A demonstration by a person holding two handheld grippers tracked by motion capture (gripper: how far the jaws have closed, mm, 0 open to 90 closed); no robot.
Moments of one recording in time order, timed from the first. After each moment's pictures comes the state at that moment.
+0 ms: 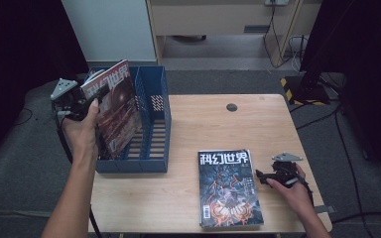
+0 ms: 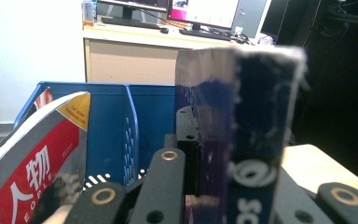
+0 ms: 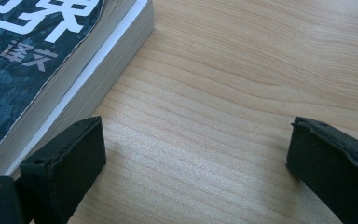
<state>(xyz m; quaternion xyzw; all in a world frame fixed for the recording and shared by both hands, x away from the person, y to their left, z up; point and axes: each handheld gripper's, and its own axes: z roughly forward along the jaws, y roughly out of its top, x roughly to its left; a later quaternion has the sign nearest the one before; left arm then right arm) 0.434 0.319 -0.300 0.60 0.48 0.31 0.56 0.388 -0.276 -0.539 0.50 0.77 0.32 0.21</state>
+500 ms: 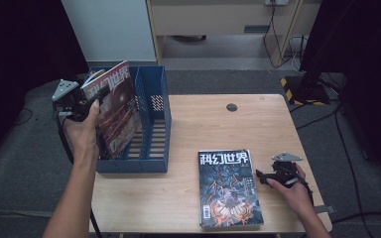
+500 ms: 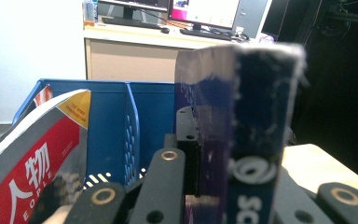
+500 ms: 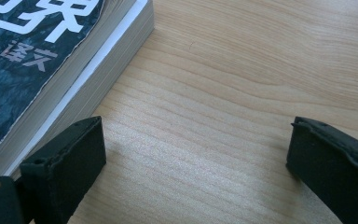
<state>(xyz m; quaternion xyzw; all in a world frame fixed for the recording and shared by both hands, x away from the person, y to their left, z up) 0.435 0.319 -0.304 0.60 0.48 0.32 0.56 0.388 -0.276 -0.539 0.50 0.77 0.32 0.21</state>
